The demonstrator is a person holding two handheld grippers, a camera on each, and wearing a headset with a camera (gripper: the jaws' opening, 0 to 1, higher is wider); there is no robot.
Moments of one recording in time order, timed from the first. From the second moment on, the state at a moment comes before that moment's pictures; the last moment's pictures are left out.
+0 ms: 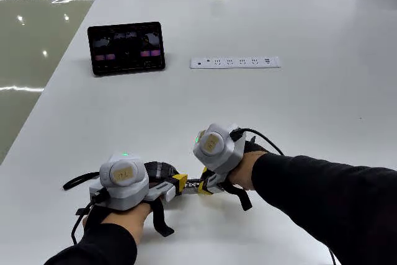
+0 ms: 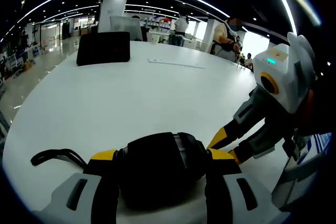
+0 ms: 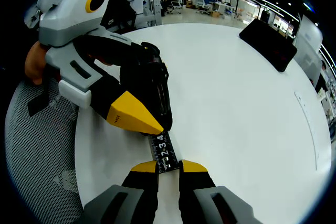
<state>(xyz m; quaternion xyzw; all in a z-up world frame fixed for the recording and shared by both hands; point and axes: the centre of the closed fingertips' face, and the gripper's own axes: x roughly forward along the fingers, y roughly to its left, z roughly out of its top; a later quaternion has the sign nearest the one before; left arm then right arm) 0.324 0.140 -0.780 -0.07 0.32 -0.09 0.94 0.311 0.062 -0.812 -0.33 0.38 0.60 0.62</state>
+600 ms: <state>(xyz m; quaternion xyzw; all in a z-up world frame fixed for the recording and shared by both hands) 0.324 0.141 -0.780 -0.07 0.32 -0.09 0.94 0.309 0.069 -0.812 -0.32 0.38 0.60 0.63</state>
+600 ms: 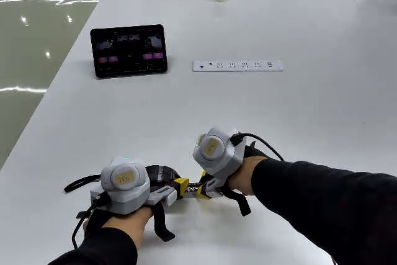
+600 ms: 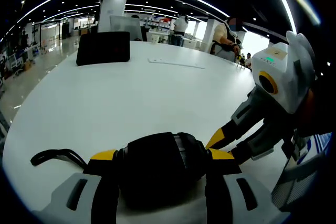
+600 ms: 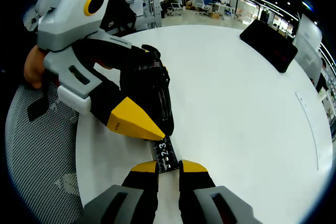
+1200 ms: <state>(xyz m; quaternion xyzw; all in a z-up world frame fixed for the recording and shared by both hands) 0.322 0.142 -0.781 -0.07 0.32 -0.09 0.94 0.304 0.078 -0.811 -0.31 0.38 0.61 0.63</state>
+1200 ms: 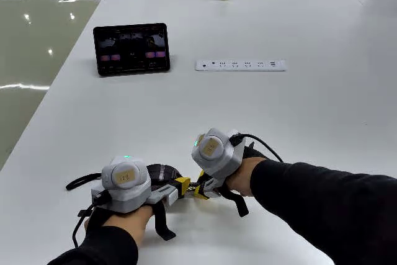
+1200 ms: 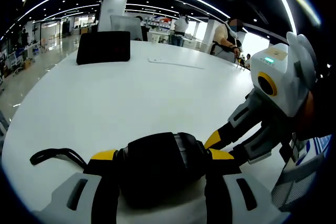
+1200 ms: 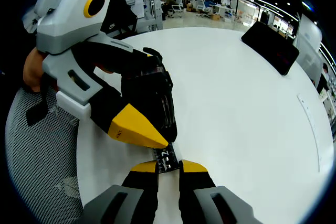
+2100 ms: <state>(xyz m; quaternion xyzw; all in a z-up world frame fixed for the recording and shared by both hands) 0.322 0.141 -0.779 -0.08 0.32 -0.09 0.94 0.301 0.091 -0.811 -0.29 0.36 0.63 0.62</state>
